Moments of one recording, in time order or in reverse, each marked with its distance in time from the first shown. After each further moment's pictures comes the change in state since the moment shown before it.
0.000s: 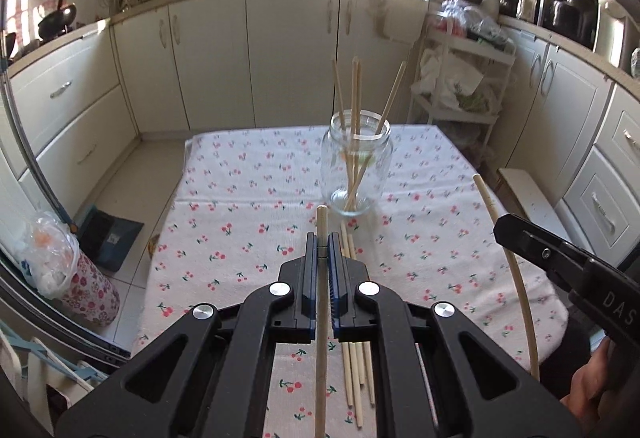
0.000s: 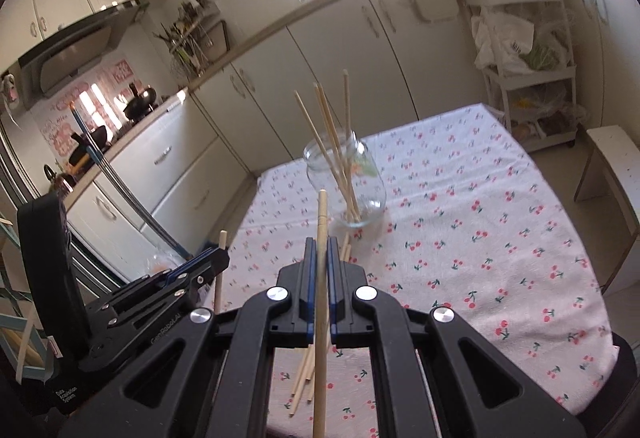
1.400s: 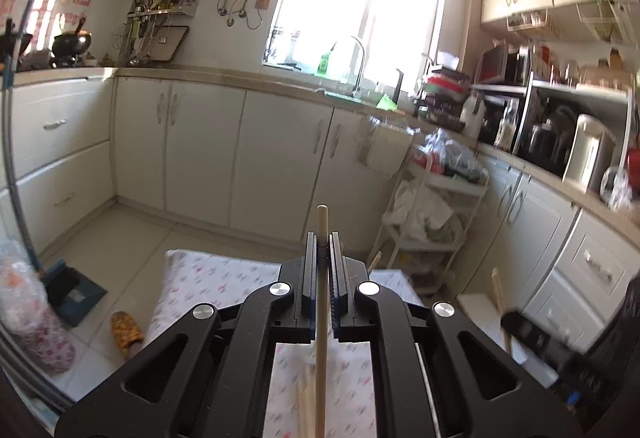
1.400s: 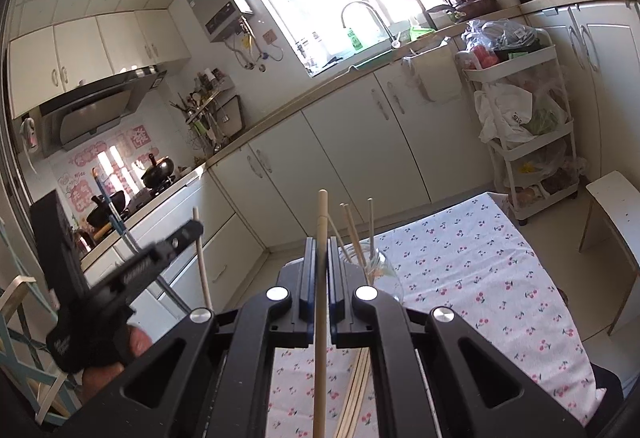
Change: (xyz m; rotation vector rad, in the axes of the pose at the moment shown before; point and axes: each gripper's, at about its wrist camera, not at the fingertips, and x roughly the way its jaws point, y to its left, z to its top) left arm -0.048 0.032 0.109 -0.167 -0.371 -0.149; right arm -0.046 0.013 0.058 0.023 -0.253 0.045
